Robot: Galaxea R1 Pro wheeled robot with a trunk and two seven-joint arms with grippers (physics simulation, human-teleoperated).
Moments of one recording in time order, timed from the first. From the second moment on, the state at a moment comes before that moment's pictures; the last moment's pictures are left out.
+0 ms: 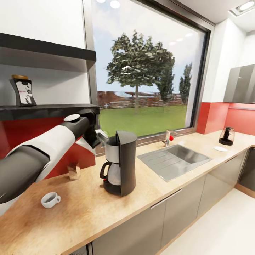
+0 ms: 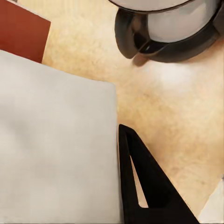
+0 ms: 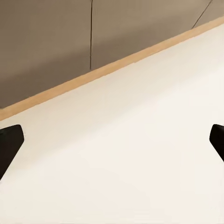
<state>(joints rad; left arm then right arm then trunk) -1.54 -0.03 -0.65 -0.31 -0.83 1.00 -1.28 -0.01 -0.11 -0.01 -0.56 0.01 -0.14 -0.01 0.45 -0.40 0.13</state>
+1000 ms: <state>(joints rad) -1.60 -0.05 -0.66 -0.22 -0.83 1.00 -1.28 -0.01 -0.11 -0.01 -0.55 0.01 -0.14 -0.01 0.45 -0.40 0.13</state>
